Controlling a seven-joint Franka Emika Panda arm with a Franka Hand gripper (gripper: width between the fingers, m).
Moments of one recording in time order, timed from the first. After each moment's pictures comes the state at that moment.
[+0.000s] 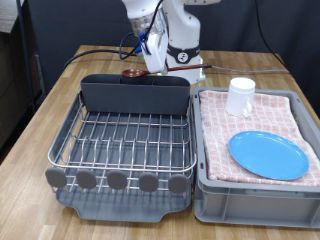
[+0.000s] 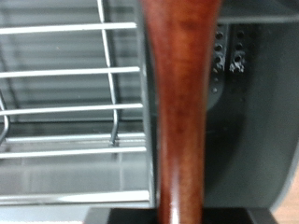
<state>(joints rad) 0.08 -0.39 -0.37 -2.79 0.25 2.34 1.93</state>
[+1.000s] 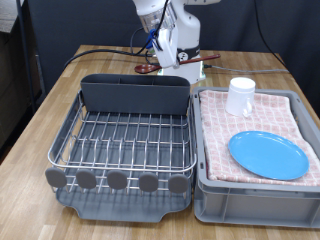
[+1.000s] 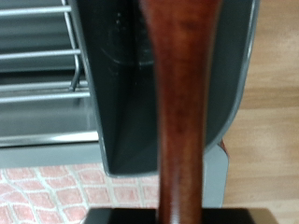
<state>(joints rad) 0.09 -0.44 -0.35 -2.81 0.31 2.25 1.95</state>
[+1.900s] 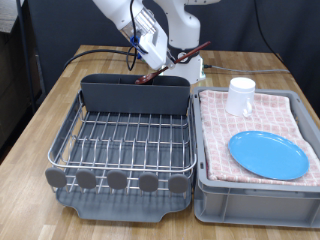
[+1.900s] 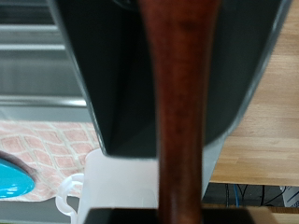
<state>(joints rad) 0.13 -0.32 -0.60 -2.76 0.58 2.09 1.50</state>
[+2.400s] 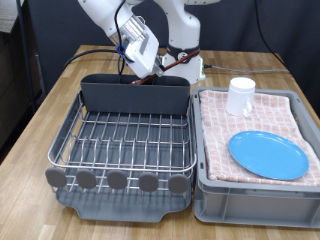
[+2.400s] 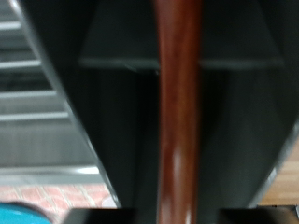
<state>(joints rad) 0.13 -0.22 -0.63 -2.71 0.59 2.12 1.49</state>
